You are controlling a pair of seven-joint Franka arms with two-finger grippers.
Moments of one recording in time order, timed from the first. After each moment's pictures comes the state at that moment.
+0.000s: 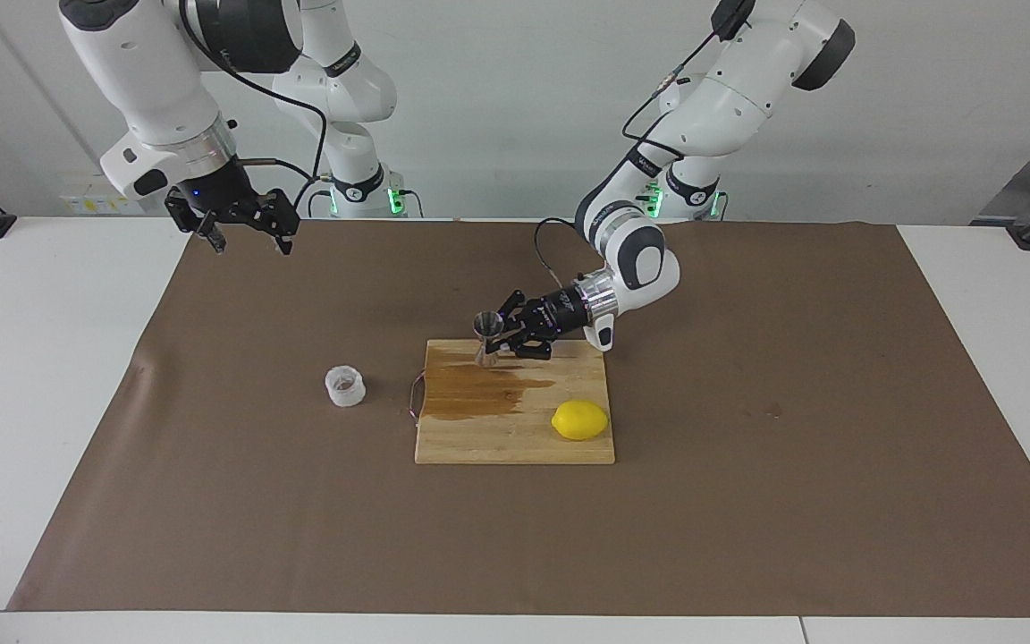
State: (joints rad) left arm -0.01 0.47 -0.65 -2.09 -2.33 2.35 -0.37; right arm -0.06 -0.04 0.07 -1.68 0.01 1.58 0.06
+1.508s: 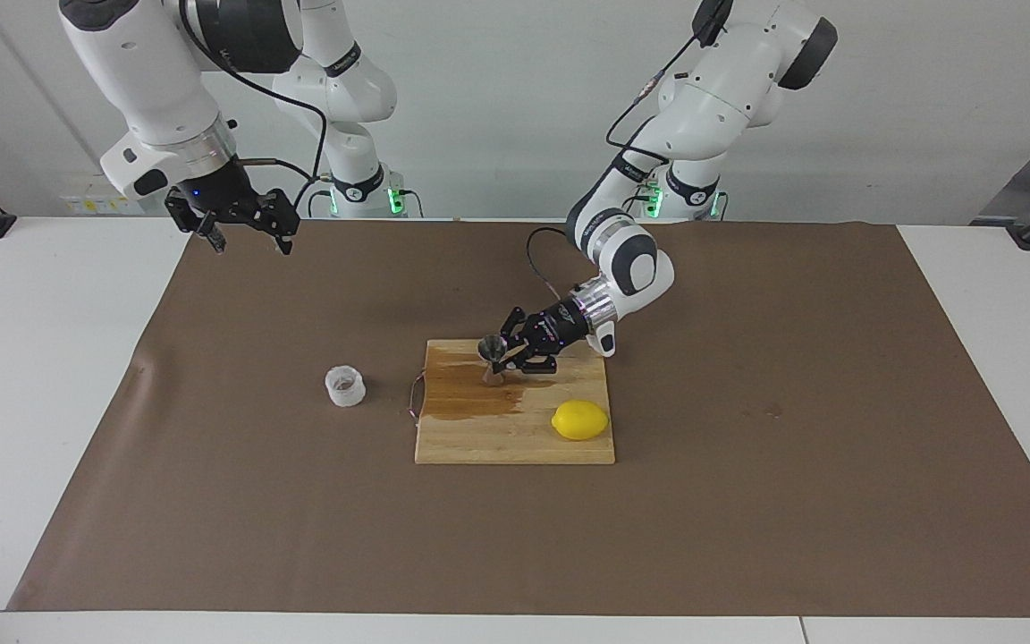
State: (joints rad) left arm -0.16 0.47 -0.50 -2.06 -2.42 2.40 -0.36; right arm -0.06 -0.04 0.07 -1.68 0.01 1.58 0.06
